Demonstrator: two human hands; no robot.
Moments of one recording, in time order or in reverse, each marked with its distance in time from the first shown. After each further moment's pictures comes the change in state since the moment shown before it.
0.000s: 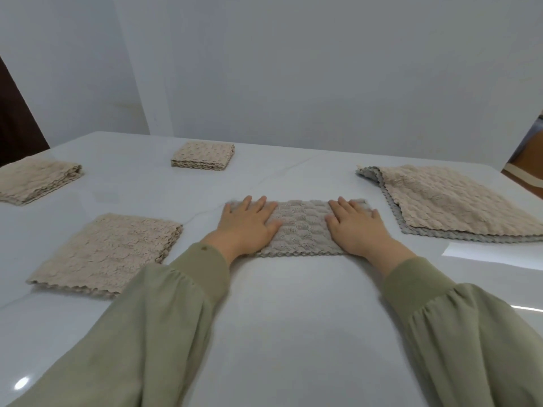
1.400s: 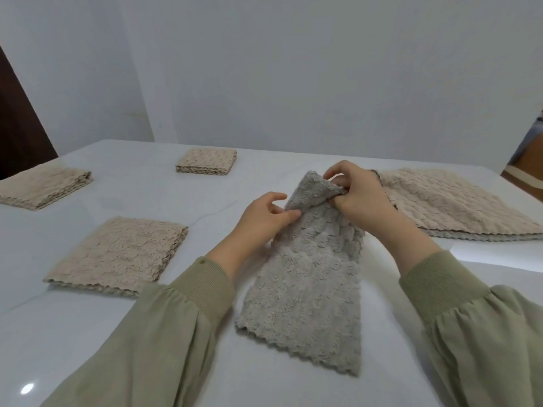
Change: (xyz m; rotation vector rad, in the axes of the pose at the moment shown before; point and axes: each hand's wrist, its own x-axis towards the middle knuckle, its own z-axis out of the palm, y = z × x) left_hand -0.026 0.033 -0.020 -1.016 0.223 -0.017; right_hand -0.022 -0.018 -0.060 0.739 0.350 -0.274
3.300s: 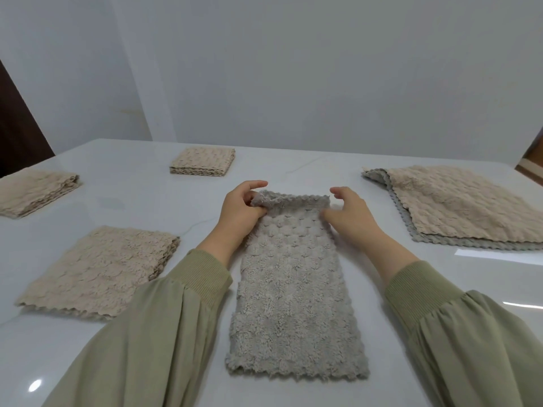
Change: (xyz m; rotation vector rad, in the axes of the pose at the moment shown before) left_hand 0.051 -0.035 -0.018 -0.185 0.216 0.073; right_hand 0.019 0.046 0.041 0.022 -0.023 0.338
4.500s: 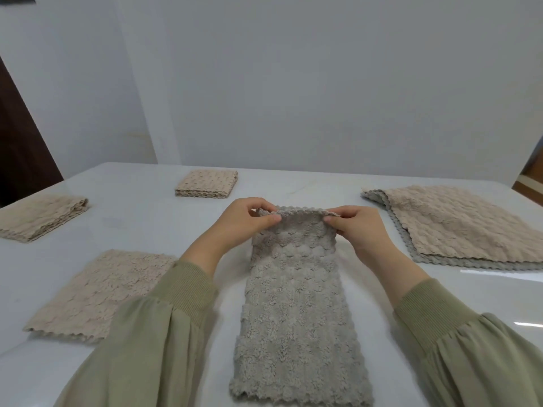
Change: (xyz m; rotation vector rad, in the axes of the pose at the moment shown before) left_hand 0.000 0.044 -0.024 0.239 -0.238 -0.003; right_hand 0.001 -0.018 -0.012 0.612 0.056 0.056
